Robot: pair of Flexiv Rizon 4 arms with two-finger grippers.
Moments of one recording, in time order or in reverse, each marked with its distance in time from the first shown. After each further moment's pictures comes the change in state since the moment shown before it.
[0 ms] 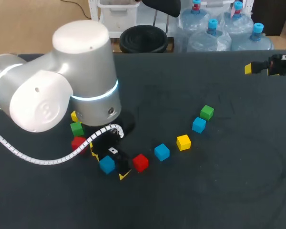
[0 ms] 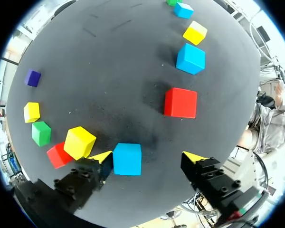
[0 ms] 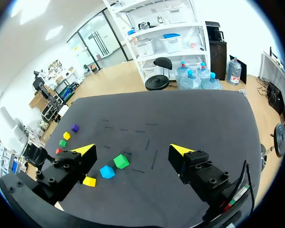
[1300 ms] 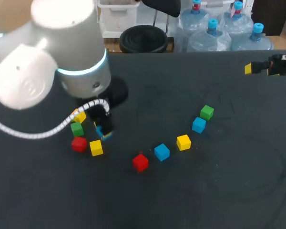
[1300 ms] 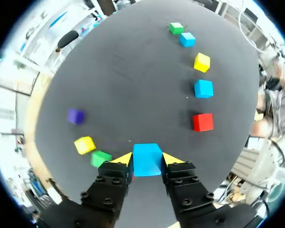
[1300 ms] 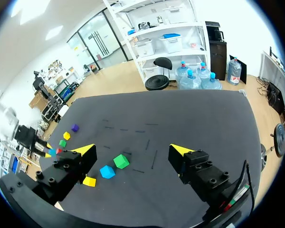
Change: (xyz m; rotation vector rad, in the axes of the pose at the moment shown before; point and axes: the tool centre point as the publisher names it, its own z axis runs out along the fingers) left arm -0.040 0.068 -0.081 -0.210 -0.111 0.208; right arm 0.000 0.000 0.000 0.000 0.000 0.000
